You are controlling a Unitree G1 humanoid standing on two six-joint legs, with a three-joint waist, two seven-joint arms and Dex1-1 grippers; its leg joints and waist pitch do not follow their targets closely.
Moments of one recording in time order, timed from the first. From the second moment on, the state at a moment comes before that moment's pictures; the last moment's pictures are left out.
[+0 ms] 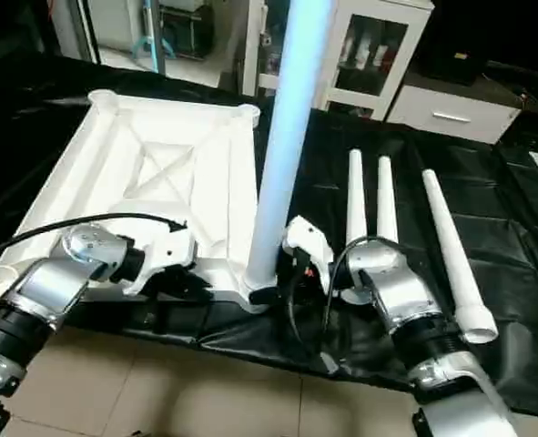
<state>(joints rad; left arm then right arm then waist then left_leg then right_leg) -0.59 0.43 -0.37 0.45 0.08 0.21 -1.22 -0.55 -0.32 0.21 0.61 0.14 0.16 1.14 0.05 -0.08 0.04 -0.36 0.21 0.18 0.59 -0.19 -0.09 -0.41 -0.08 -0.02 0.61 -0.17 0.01</state>
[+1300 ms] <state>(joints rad) -0.79 0.16 -0.25 0.78 0.16 0.29 -0.60 -0.62 -0.02 0.04 0.77 0.12 0.03 0.52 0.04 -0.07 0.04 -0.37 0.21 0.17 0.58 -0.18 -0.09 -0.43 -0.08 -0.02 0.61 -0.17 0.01</state>
